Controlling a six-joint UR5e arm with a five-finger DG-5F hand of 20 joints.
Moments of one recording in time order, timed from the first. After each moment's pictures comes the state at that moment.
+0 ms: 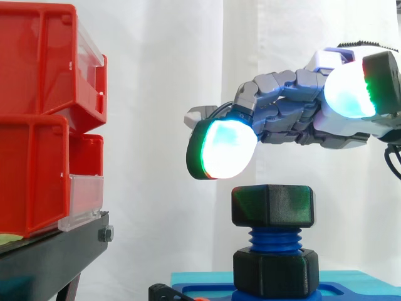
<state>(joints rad) 0.01 -2.20 -1.24 -2.71 -1.90 -1.19</state>
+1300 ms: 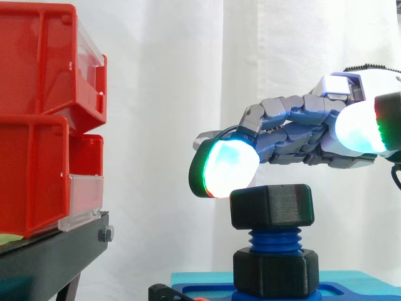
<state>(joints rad) 0.00 -2.20 -1.29 -2.68 -1.90 -1.18</state>
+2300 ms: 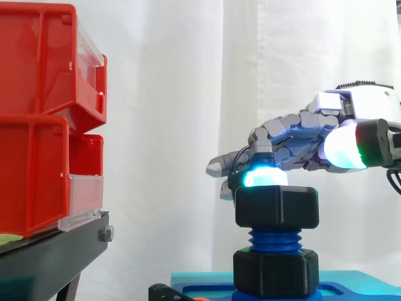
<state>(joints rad) -0.06 -2.20 -1.30 -2.68 -1.92 -1.19</state>
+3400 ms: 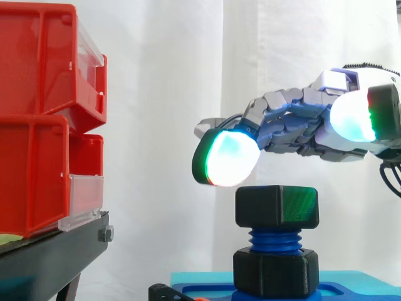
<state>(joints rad) -0.04 -2.21 -1.30 -2.59 -1.96 -1.19</state>
